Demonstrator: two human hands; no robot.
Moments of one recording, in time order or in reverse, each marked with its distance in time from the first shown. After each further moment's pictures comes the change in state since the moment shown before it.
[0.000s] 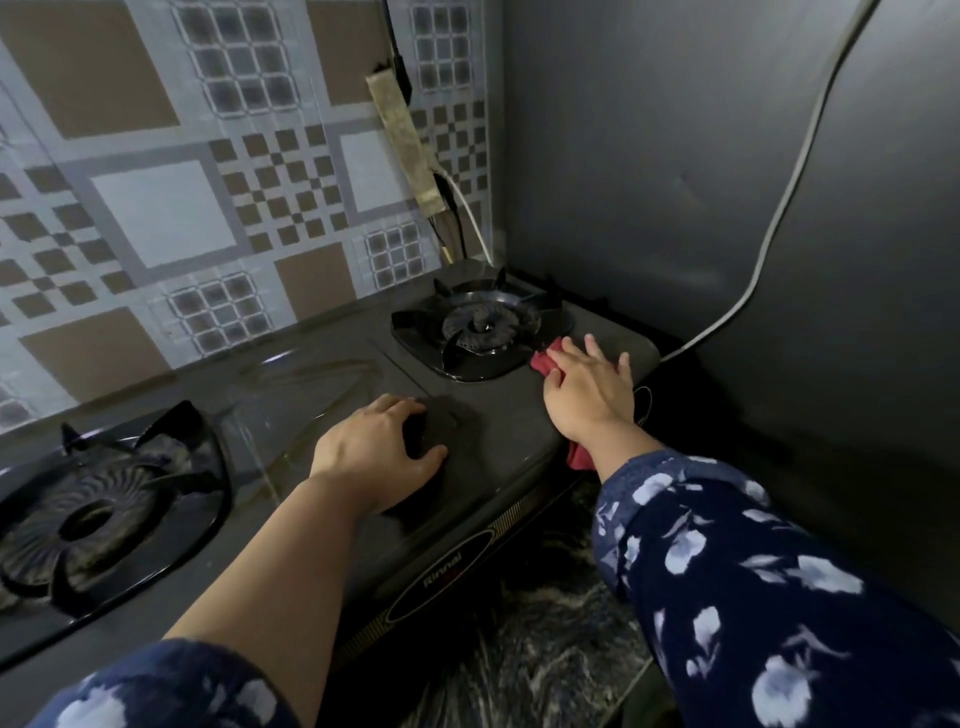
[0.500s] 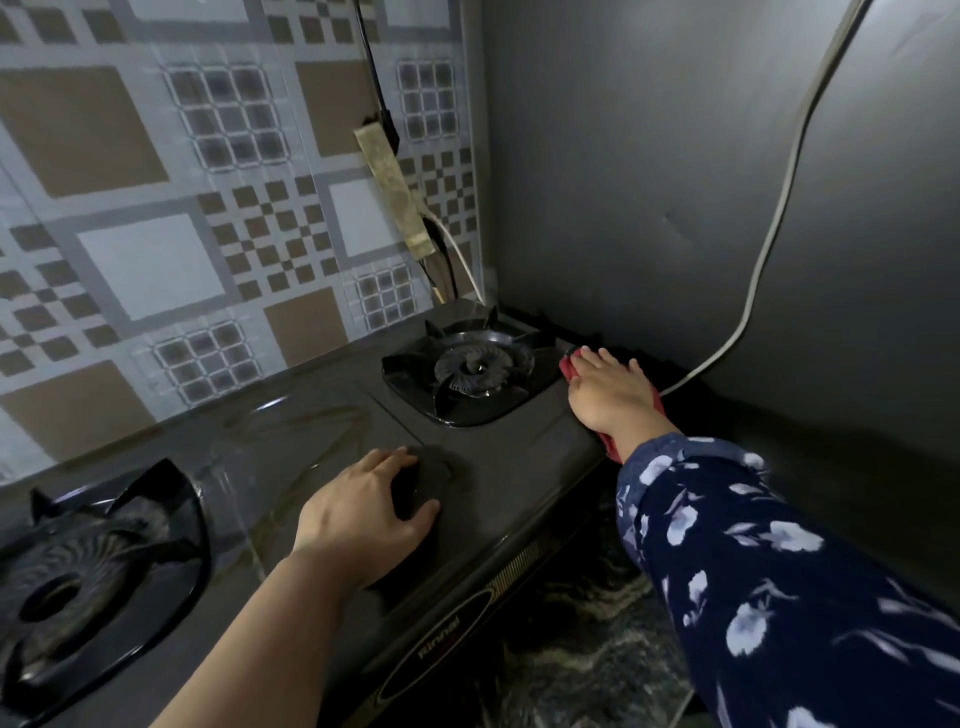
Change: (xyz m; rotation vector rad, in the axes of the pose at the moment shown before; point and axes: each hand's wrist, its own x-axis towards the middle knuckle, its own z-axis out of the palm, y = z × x) left_hand 0.000 -0.004 0.006 -0.041 0.020 -0.010; right_hand 0.062 0.035 -0.011 -0.109 -0.157 0.021
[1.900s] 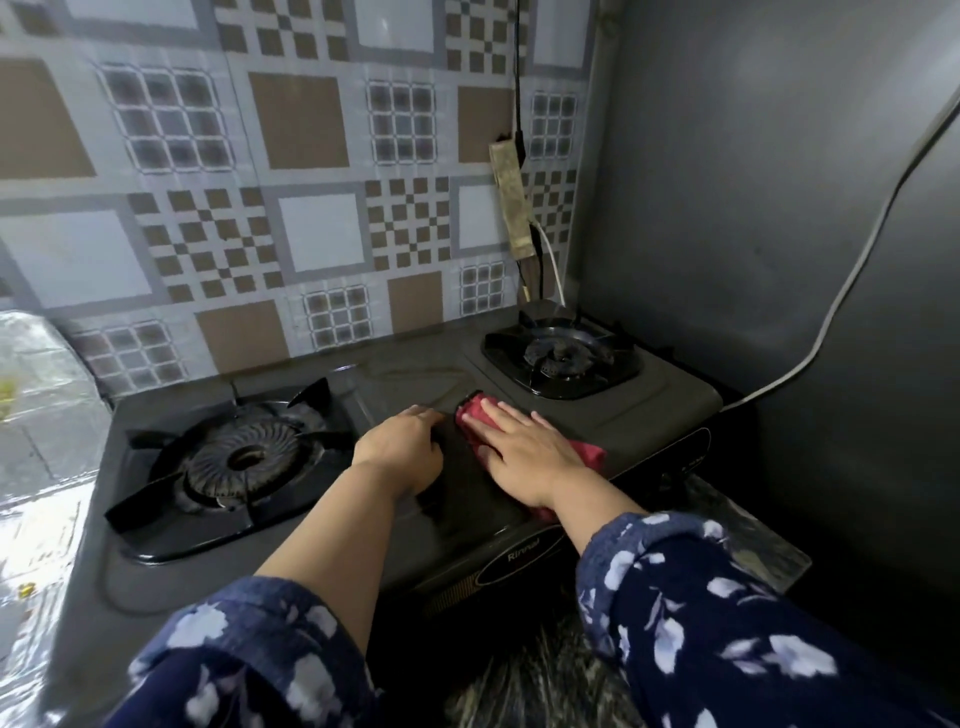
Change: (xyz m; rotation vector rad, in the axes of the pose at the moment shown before) left_hand -0.041 -0.058 -0.033 -0.063 -0.052 -0.137; right_hand -0.145 -0.164 0.021 -0.047 -0.129 -0.591
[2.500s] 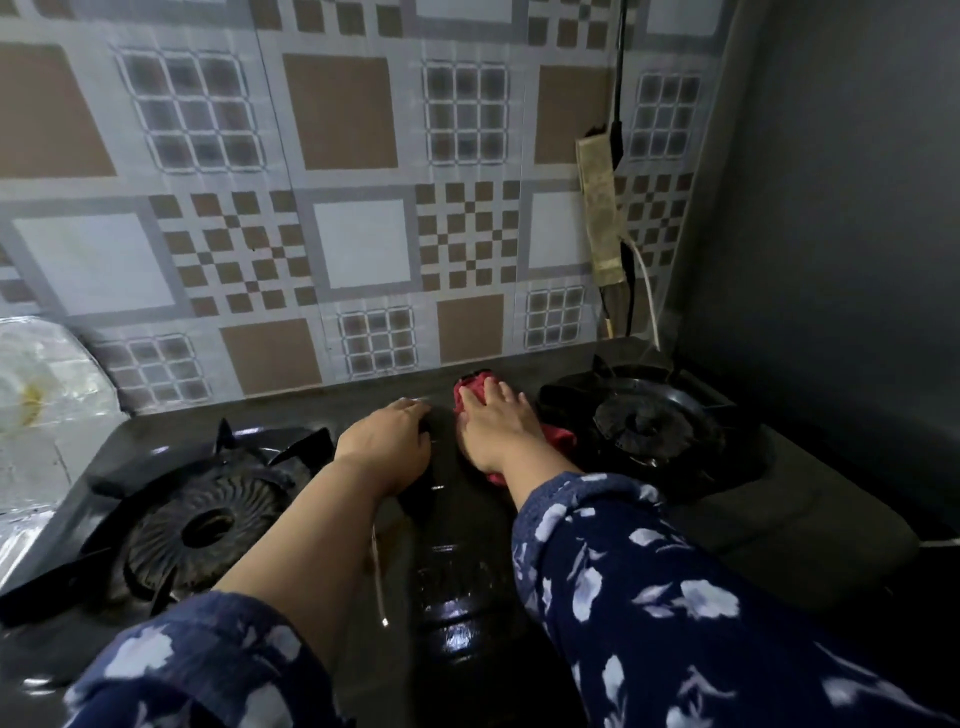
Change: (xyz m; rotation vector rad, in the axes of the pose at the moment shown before) left_hand 0.113 -0.040 -0.009 0.102 0.088 -0.233; right_hand 0.200 0.007 0.004 0.007 -0.031 0.014
